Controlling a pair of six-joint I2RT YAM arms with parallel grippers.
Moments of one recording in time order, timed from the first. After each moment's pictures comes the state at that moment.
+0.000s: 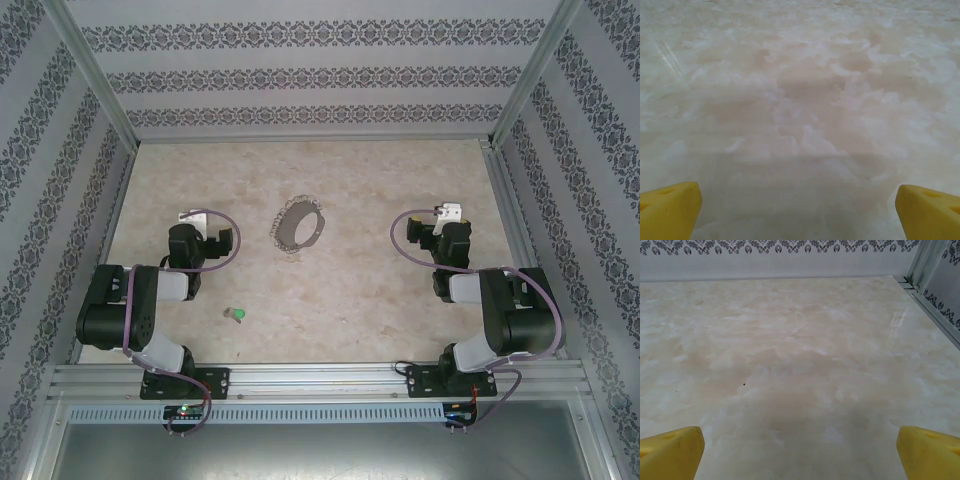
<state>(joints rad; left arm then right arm) 0.02 1.55 0.40 0.67 -0.02 -0.01 0.02 1.51 0.36 0.80 0.09 0.04</state>
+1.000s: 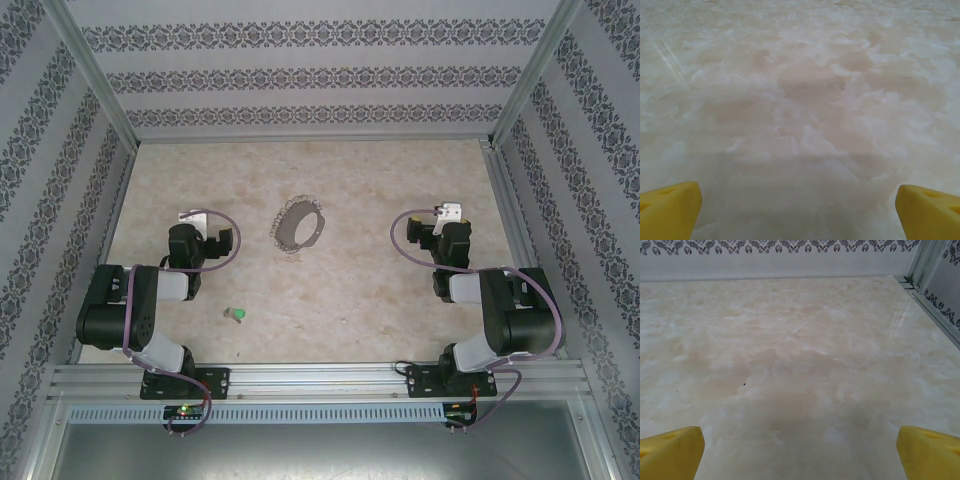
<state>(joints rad) 0.02 1.55 0.40 0.67 -0.02 -0.01 0.02 1.51 0.36 0.80 0.09 0.05</state>
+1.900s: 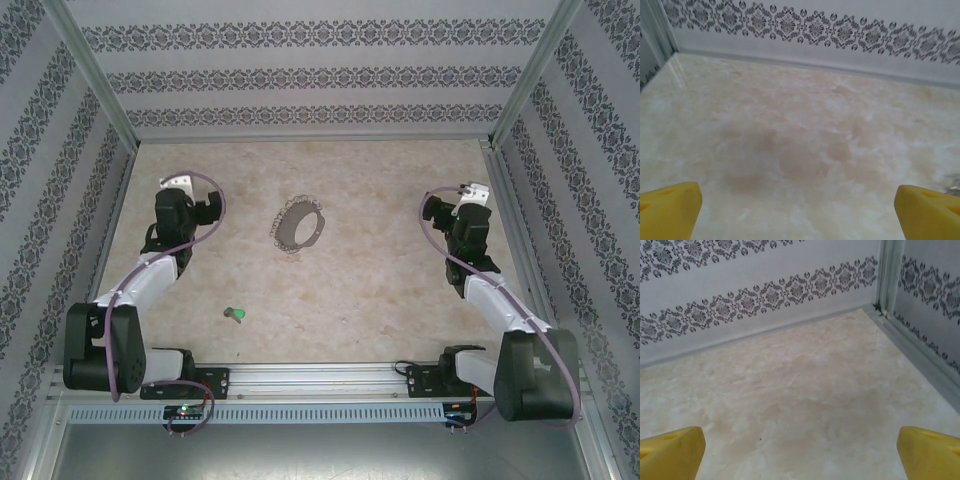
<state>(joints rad) 0.00 1.30 0.73 0.16 -0.08 -0.19 0.00 1.14 0.54 0.30 0.14 0.27</state>
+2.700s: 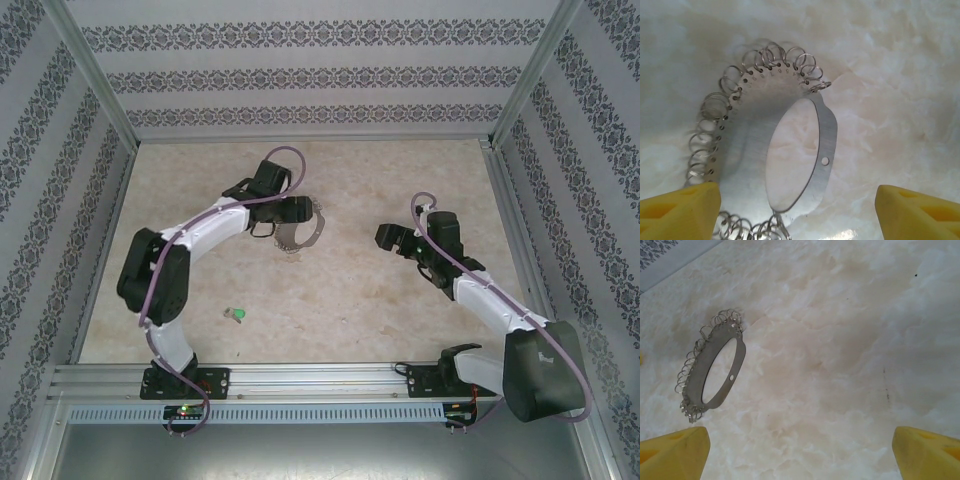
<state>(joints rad) -0.44 1.84 1.35 -0.44 0.10 -0.45 0.19 1.18 0.54 0.01 -0.27 0.51</state>
